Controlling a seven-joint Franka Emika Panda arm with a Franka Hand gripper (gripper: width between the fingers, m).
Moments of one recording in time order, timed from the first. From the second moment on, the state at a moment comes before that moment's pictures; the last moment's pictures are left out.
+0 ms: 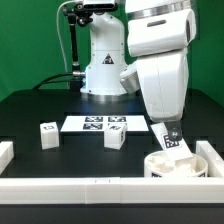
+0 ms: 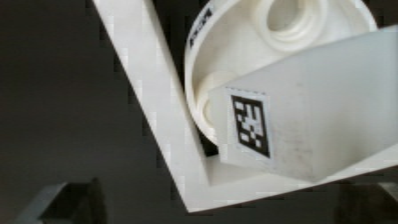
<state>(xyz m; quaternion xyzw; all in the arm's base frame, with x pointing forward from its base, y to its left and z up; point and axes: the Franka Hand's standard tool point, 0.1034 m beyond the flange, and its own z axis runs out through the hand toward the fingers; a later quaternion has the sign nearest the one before) 0.657 0.059 0.101 -0.80 -0.59 -0.07 0.07</state>
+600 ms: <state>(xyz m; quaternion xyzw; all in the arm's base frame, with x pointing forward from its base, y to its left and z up) 0.634 0.062 0.102 -0.79 -0.60 -0.08 0.05</state>
